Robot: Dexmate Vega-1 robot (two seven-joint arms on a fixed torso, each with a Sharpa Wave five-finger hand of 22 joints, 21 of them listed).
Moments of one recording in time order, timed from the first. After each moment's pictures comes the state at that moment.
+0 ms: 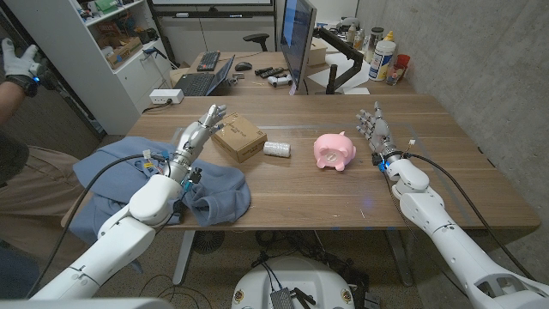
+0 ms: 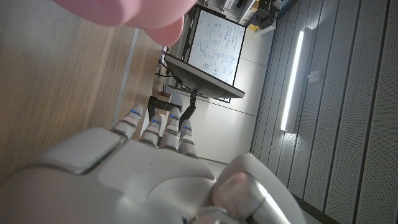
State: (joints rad) left arm 1.35 0.72 0.09 -1.94 -0.29 -0.23 0.18; left_hand 0.34 0.12 -0.24 0.08 0.32 0.26 -0.17 0.20 0.19 0.22 -0.06 0.20 0.19 0.09 -0.02 0.19 0.18 0.17 0.10 0.20 0.18; right arm -0.93 -0.39 -0.18 -1.34 0.51 0.24 0.09; right_hand 0.04 0.08 -0.06 0.11 0.26 0.11 -0.01 0.19 0.18 0.20 0.06 0.23 0.19 0.03 0.04 0.18 0.18 0.04 0.11 0.19 0.18
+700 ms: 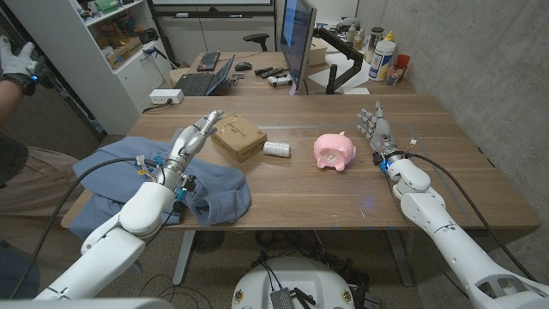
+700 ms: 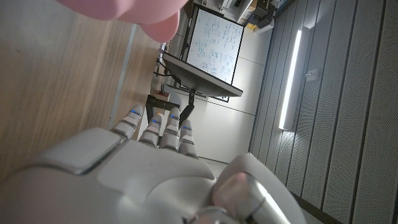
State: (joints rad) left arm 1.48 0.69 -0.01 -2.06 -0.14 -0.14 0.21; left_hand 0.34 0.12 -0.24 0.08 0.32 0.26 -0.17 0.20 0.19 0.22 -0.06 0.20 0.19 0.08 -0.02 0.19 0.18 0.17 0.10 0.20 0.18; right arm -0.94 -0.39 -0.17 -1.36 0.52 0.25 0.10; right_hand 0.04 0.08 -0.06 0.11 0.26 0.11 -0.01 0.19 0.18 0.20 0.06 0.23 0.19 0.03 0.04 0.18 0.18 0.04 0.11 0.19 0.18
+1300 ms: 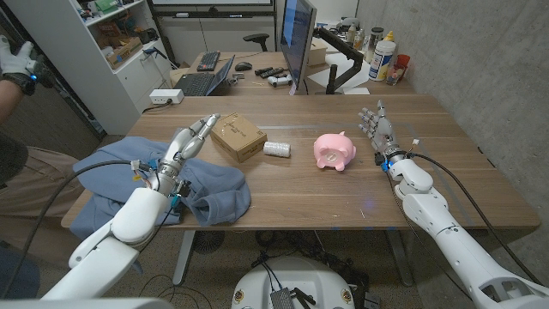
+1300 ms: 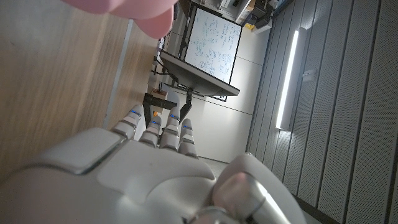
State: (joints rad) left arm 1.57 0.63 -0.09 -2.15 0.00 -0.09 0.19; left_hand 0.36 0.12 -0.24 0.08 0.32 0.28 -0.17 0.20 0.19 0.14 -0.09 0.18 0.19 0.03 -0.03 0.18 0.18 0.13 0.10 0.20 0.18; right arm -0.95 -0.40 -0.16 -1.38 0.52 0.25 0.10; right_hand 0.04 0.08 -0.06 0.11 0.26 0.14 0.01 0.19 0.18 0.21 0.04 0.24 0.19 0.03 0.03 0.18 0.18 0.04 0.10 0.19 0.18
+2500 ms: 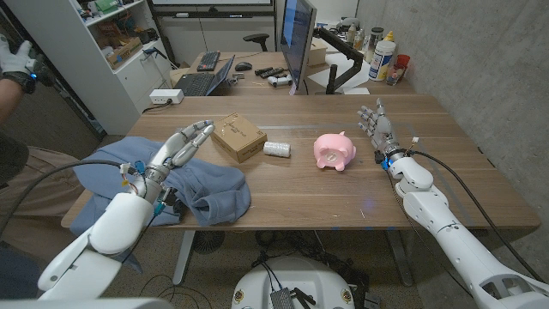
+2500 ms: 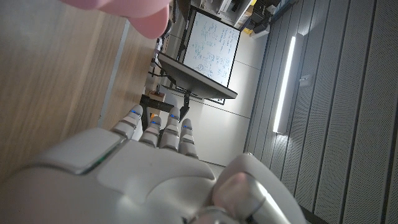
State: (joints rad) left arm 1.69 0.52 -0.23 -2.29 0.20 0.01 0.07; left_hand 0.36 0.12 -0.24 0.08 0.32 0.25 -0.18 0.19 0.19 0.11 -0.08 0.18 0.19 -0.02 -0.02 0.17 0.18 0.09 0.10 0.19 0.18; right arm -0.94 -0.41 -0.17 -1.37 0.51 0.26 0.11; right_hand 0.04 0.08 -0.06 0.11 0.26 0.13 0.00 0.19 0.18 0.21 0.05 0.24 0.19 0.02 0.03 0.18 0.18 0.04 0.10 0.19 0.18
